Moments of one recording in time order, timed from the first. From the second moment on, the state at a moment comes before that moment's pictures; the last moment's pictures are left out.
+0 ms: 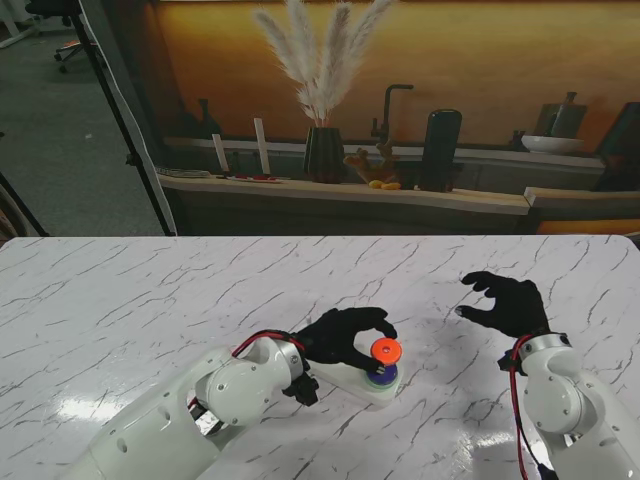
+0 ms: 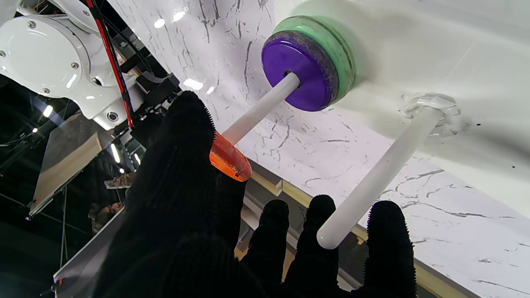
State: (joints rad) left arm 1.30 -1.12 -0.74 -1.60 0.35 -0.03 -0.14; right arm -1.62 -1.12 1.48 -1.41 -0.71 -0.13 -0.22; left_hand 1.10 -0.38 0.06 0.02 0.53 0.20 0.37 0.55 0.38 0.26 0.10 0.34 0.29 0.30 0.21 0.52 -0.07 0.53 0.79 0.72; right_hand 0.21 -0.68 0.96 -0.12 0.54 -0.15 0.51 0.46 0.73 -0.08 0.50 0.42 0.76 0.01 0.35 0.44 0.08 0.14 1.01 0.61
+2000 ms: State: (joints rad) left arm 1.45 -1.08 -1.07 -1.72 0.58 -0.08 -0.22; right arm -1.64 -1.12 1.52 -1.45 -0.71 -0.12 -0.23; left_hand 0.98 -0.41 0.17 0.03 0.40 0.27 0.11 0.40 0.22 0.28 0.04 0.32 0.17 0.30 0.11 0.42 -0.11 0.53 0.46 0.62; right_hand 0.21 -0.68 0.96 -0.12 0.55 -0.15 0.54 0.46 0.73 -0.08 0.50 0.42 0.76 0.01 0.35 0.44 0.08 0.14 1.01 0.61
